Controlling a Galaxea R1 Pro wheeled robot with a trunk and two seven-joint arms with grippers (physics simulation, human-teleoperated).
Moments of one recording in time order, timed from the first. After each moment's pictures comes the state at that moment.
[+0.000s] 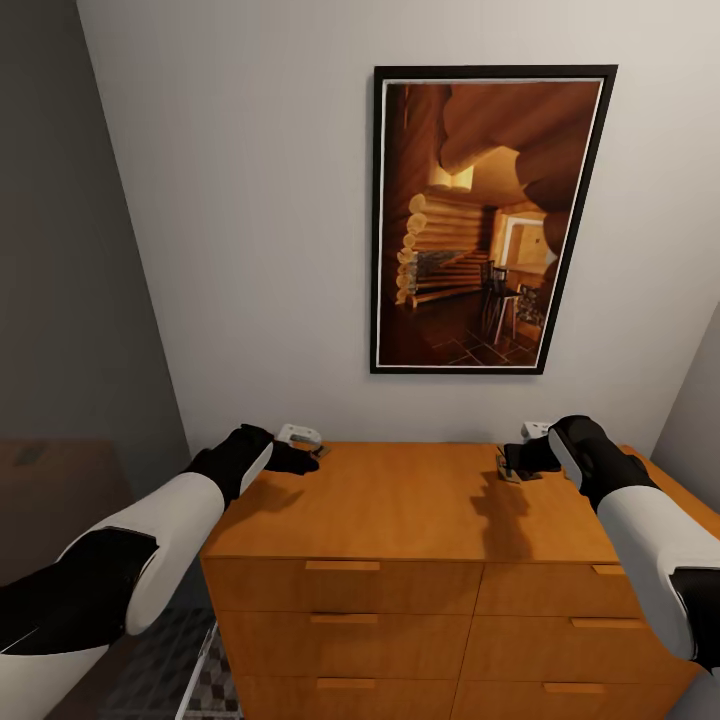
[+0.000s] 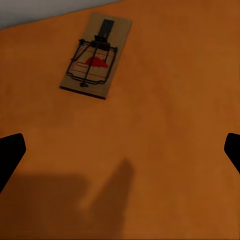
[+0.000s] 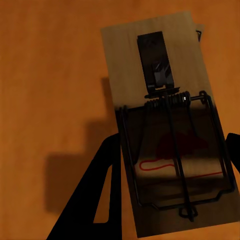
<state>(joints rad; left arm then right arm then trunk) -1.15 -0.07 -0.18 -0.28 -0.05 0.58 -0.24 -1.06 -0.24 0.05 -0.54 -0.06 0.87 0.25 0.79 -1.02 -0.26</state>
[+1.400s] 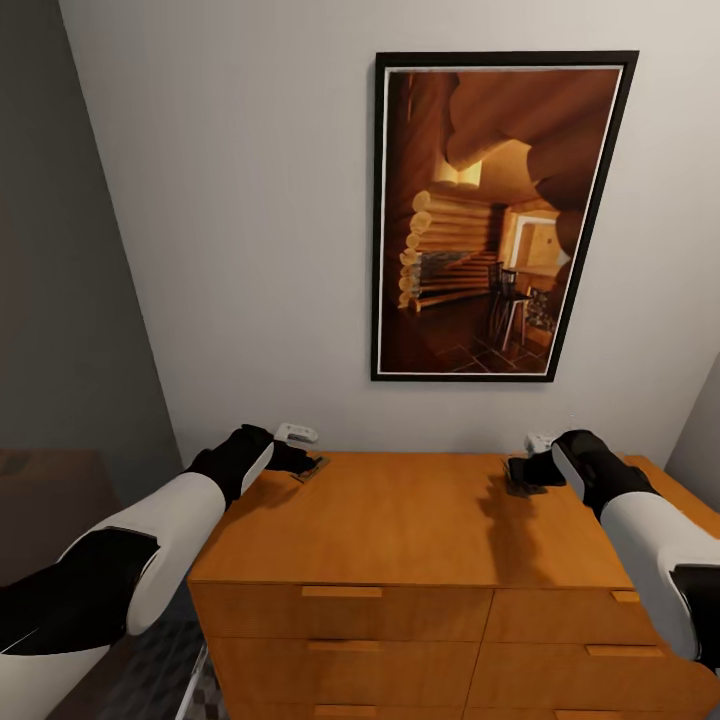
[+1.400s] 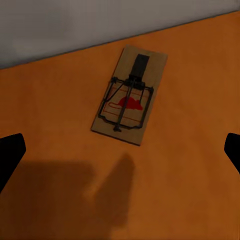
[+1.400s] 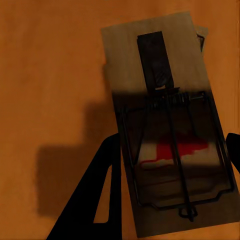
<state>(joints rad) -1.15 -0.07 -0.18 -0.28 -0.04 0.57 -0.17 -1.06 -0.25 0.05 -0.43 -0.06 0.80 0.25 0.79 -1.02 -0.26</state>
